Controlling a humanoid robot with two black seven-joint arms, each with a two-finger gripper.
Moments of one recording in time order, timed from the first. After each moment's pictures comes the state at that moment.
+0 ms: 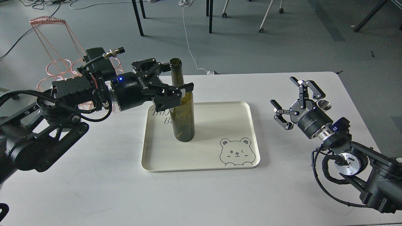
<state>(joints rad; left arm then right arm) -0.64 0.50 -0.89 -1.44 2.17 -0.19 -0.49 0.54 -0.45 0.51 0.89 -0.07 0.49 0.49</state>
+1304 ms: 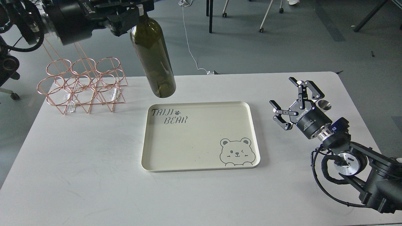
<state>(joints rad) -0.96 0.86 -0.88 -1.39 1.78 -0.35 -0.49 0.54 -0.45 0.51 0.89 -0.07 0.49 0.49</state>
